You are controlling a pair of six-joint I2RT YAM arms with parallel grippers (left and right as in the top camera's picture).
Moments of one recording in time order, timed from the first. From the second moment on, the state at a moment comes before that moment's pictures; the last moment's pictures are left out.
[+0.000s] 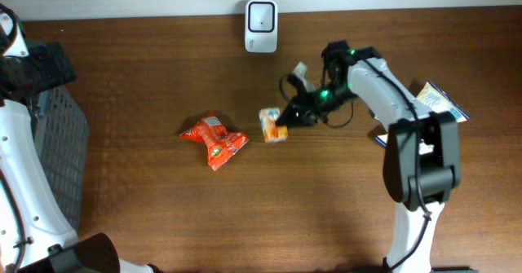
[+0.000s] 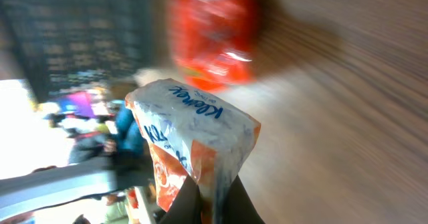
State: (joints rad) left arm 0.38 1.68 1.99 -1.19 -0.10 0.00; right arm 0.20 2.14 1.72 -1.21 -1.09 -0.12
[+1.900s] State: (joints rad) left arm 0.38 1.68 1.99 -1.19 -0.10 0.00; right arm 0.47 2.41 2.35 -0.71 0.37 -0.71
